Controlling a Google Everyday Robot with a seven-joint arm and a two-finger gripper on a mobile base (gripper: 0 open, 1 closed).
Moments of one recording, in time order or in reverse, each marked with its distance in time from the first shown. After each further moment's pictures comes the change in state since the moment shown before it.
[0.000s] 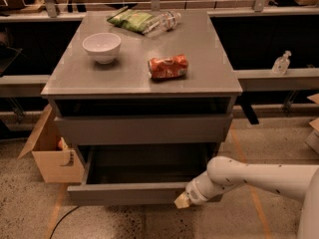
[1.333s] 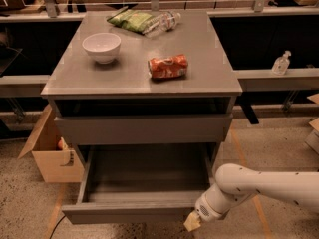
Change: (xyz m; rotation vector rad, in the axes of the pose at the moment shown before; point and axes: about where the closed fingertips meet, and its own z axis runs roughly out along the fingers) arm 0.073 0.042 -0.033 -0.056 0.165 0.065
